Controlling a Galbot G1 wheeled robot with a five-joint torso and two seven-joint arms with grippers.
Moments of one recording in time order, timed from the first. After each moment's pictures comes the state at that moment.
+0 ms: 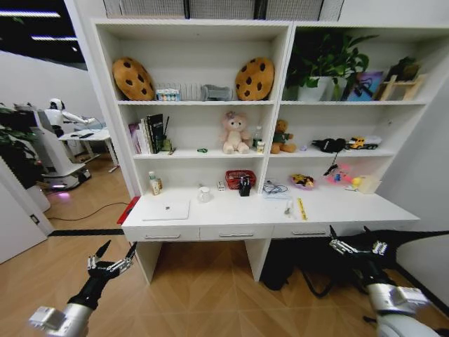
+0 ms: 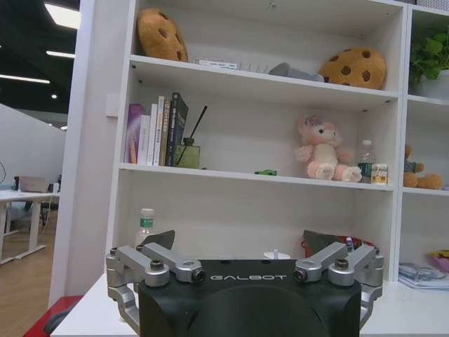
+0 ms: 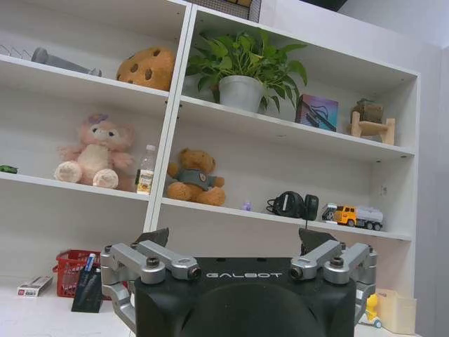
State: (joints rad) left arm 1.86 -1.15 -0.93 -2.17 -0.68 -0.15 0.22; right arm -1.86 0.92 0.93 2.07 0.54 0.31 0.24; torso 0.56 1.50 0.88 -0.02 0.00
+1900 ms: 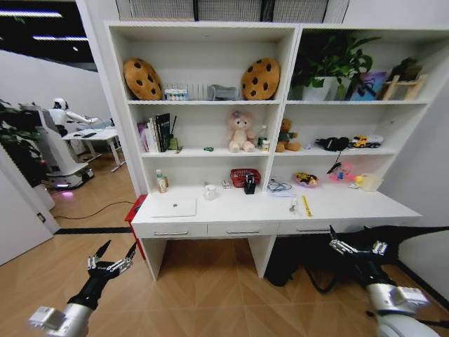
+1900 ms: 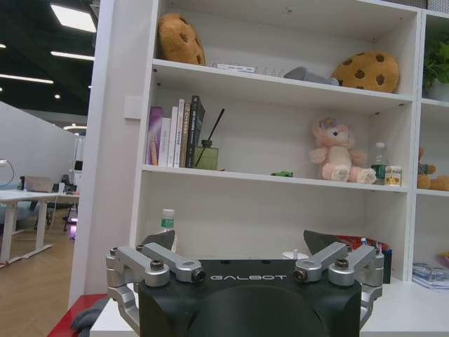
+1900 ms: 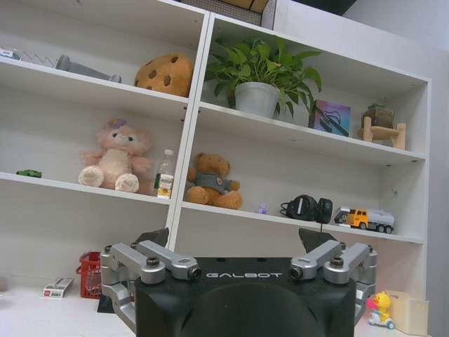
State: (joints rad) left arm 1.86 -1.15 -0.93 -2.17 -0.68 -0.15 0.22; right arm -1.86 0.92 0.93 2.07 0.54 0.31 0.24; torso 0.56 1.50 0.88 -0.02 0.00
